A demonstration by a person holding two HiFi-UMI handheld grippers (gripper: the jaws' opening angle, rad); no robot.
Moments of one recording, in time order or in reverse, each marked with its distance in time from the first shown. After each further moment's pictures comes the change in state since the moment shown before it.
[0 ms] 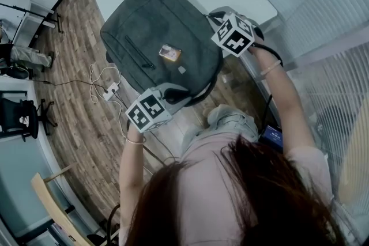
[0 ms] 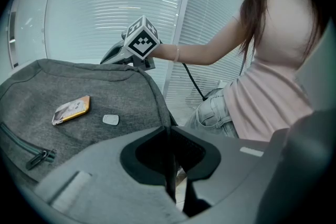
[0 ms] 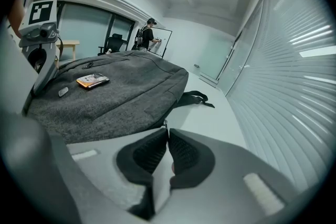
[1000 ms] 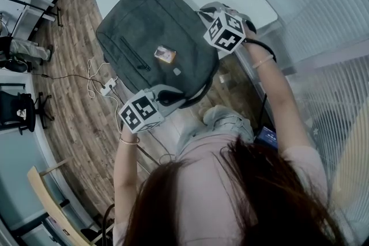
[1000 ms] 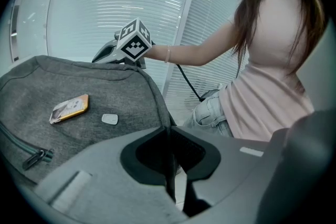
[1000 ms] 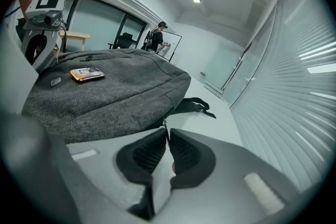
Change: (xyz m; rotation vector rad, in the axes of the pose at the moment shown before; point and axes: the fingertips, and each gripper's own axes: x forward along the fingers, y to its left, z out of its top) left arm 0.004 0.000 0.005 -0.036 -0.016 -0.016; right arm 0.024 -0.012 0.013 -0.124 -0.065 0.016
